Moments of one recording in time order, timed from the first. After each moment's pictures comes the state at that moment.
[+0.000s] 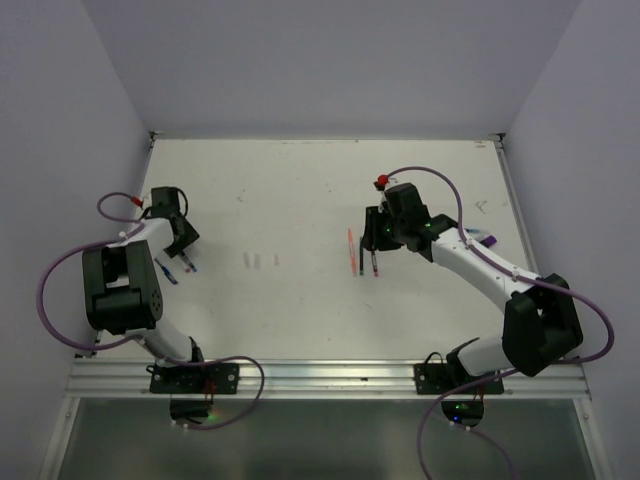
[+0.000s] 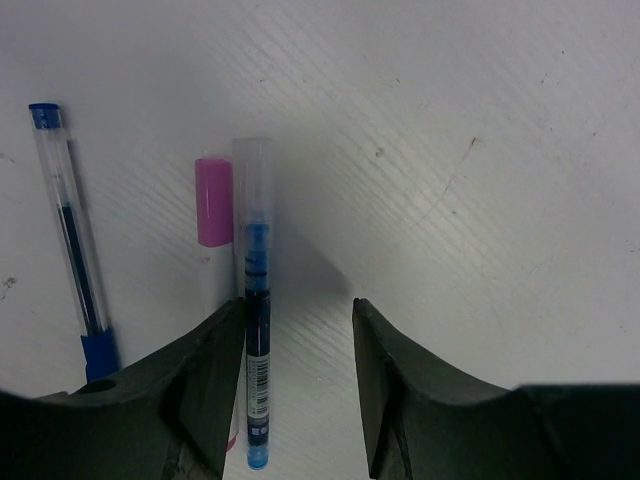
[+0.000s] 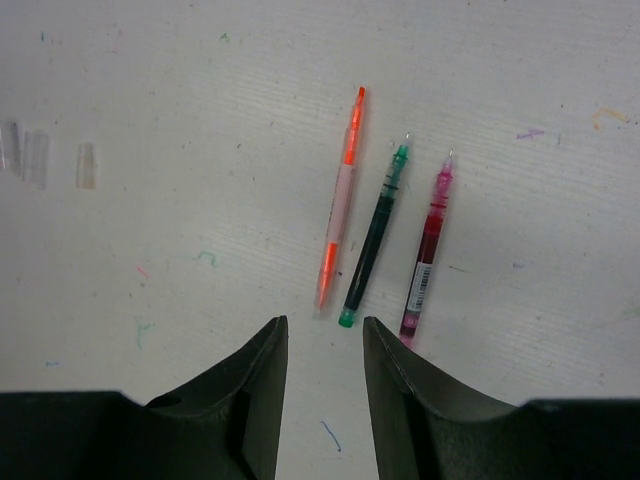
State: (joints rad) left arm 0.18 1.64 0.91 -0.30 -0.23 -0.54; right arm 0.50 1.42 0.99 -0.40 -0.08 0.37
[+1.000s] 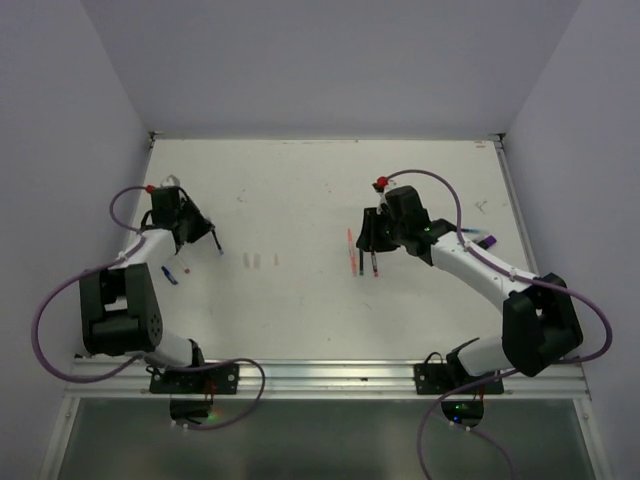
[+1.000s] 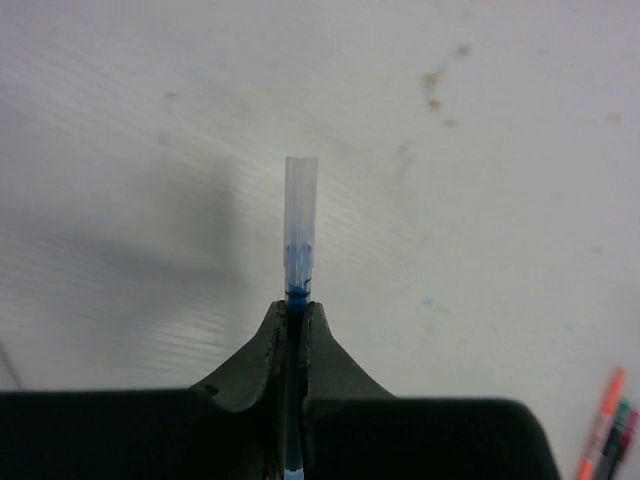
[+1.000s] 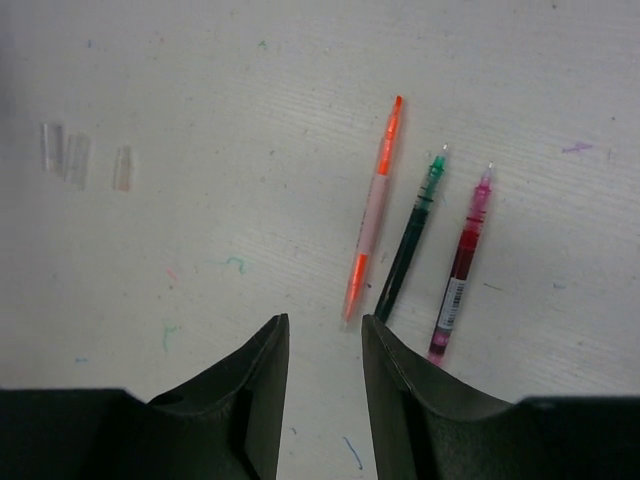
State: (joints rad) left arm 0.16 1.54 0.82 -0.12 0.13 -0.52; right arm 0.50 1.42 0.94 -0.32 -0.12 0.39
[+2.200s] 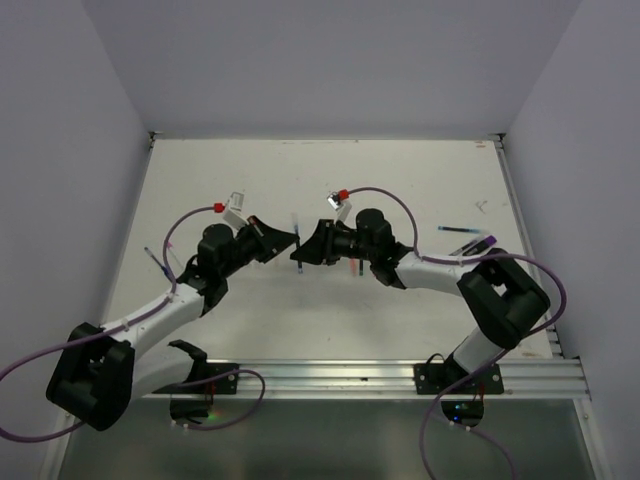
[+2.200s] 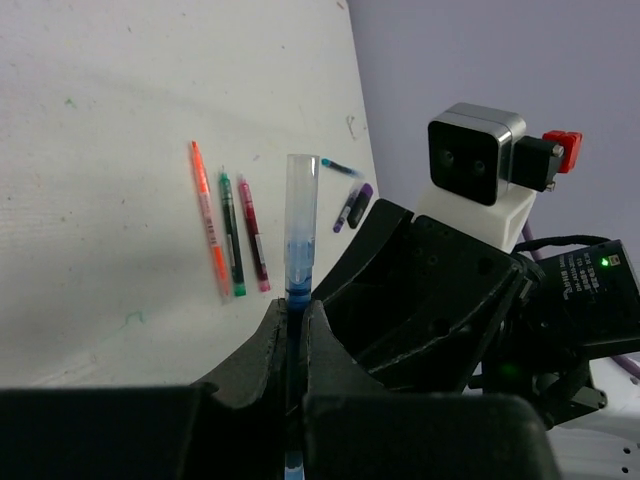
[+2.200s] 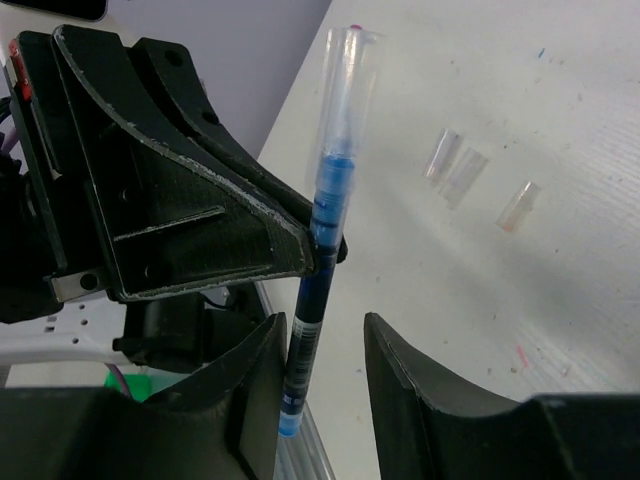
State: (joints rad) left arm -0.43 1.11 0.45 0.43 0.29 -1.04; right arm 0.72 1.61 0.78 0.58 -0.52 0.83
